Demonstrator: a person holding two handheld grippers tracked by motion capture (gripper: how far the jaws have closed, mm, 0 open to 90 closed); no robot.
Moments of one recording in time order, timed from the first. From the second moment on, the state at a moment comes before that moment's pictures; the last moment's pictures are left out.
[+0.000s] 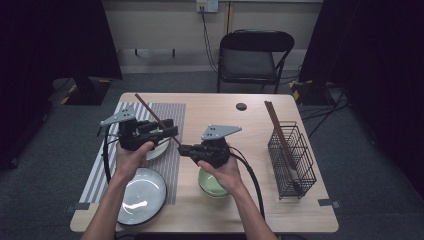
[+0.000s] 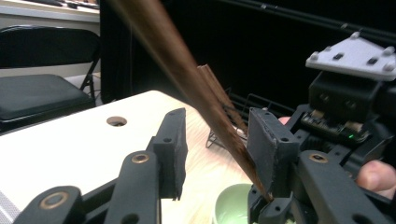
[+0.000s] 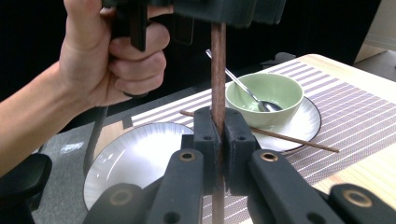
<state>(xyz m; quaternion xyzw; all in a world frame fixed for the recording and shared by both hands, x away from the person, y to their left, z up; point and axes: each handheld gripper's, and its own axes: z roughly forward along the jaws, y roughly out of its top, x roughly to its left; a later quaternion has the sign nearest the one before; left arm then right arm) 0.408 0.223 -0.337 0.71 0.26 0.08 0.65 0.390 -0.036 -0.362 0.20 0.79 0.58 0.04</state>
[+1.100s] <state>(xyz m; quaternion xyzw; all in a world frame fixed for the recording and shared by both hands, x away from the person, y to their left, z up) 0.410 0.262 -0.326 0.70 0.32 0.16 0.62 0.383 -0.048 -0.360 0.20 0.79 0.57 0.06</state>
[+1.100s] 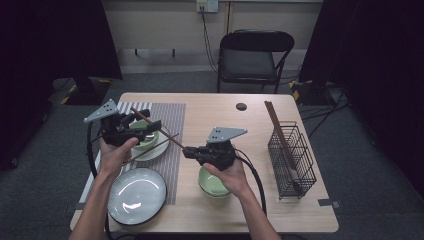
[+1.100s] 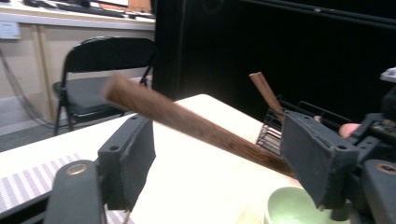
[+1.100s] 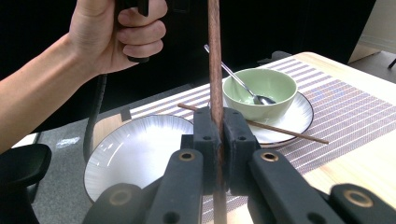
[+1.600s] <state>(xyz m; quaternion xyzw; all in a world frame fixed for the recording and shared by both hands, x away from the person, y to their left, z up) 0.417 0.272 -0.340 0.70 0.35 0.16 0.60 0.381 -0.056 -0.356 0.20 0.80 0.57 0.06</state>
